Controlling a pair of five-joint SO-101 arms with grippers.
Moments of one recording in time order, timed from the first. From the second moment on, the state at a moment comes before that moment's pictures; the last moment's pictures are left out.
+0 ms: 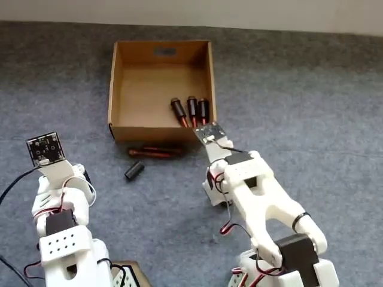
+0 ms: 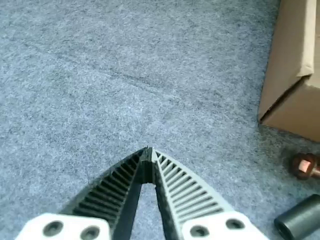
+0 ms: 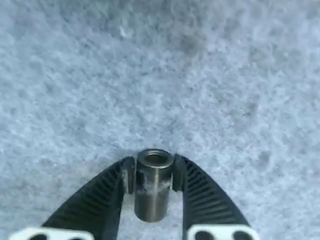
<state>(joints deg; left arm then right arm) -27.1 -70.7 87.3 32.0 1.2 -21.5 -12.5 50.9 53.1 10.4</state>
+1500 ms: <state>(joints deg) -7.7 -56.0 66.8 50.8 -14.4 -16.6 -64.4 67.6 54.2 -1.8</state>
